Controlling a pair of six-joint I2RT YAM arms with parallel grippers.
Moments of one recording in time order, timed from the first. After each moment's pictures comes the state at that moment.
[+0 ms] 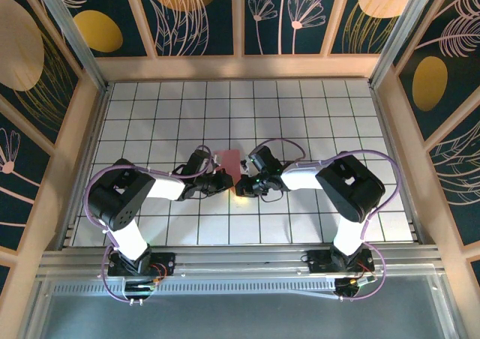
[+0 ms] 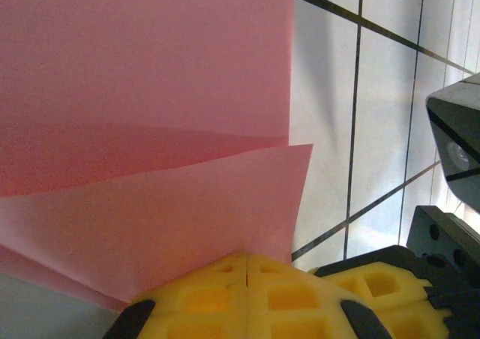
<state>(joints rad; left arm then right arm) -0.61 1.73 0.61 0.33 0.44 -0.93 0.77 1.80 0.82 -0.02 -0.51 0.68</state>
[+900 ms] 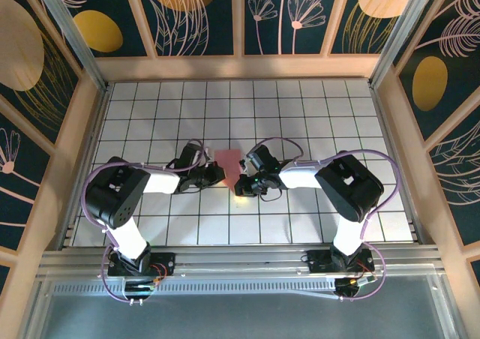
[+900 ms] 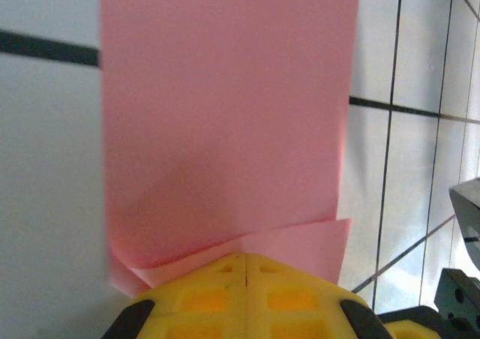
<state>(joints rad) -0.50 1.73 0.64 0.26 0.41 -0.85 0.77 1.81 0.85 -0.07 -0.50 0.66</state>
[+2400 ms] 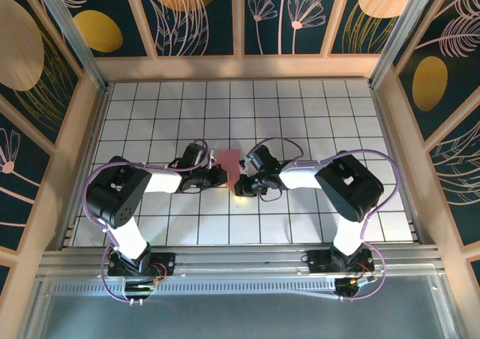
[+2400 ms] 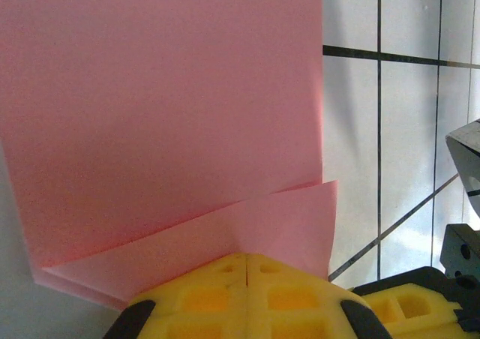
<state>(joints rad) -0.53 1.74 0.67 0.21 0.46 -0.75 0.77 1.81 0.85 -0.06 -0.51 0.66</state>
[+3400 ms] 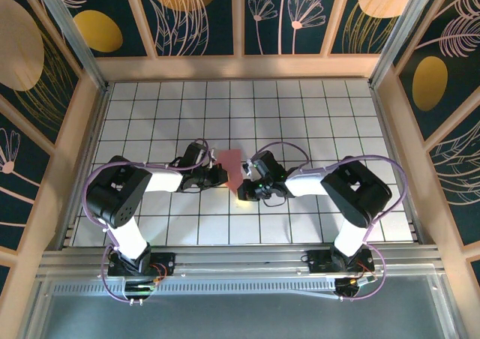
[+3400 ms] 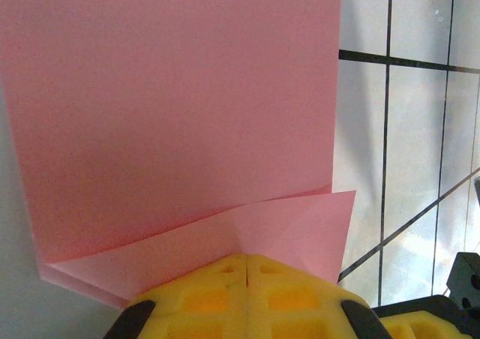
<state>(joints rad) -0.54 1.75 0.69 0.18 0.44 -0.77 0.79 1.73 0.73 0.05 -0.49 0.66</state>
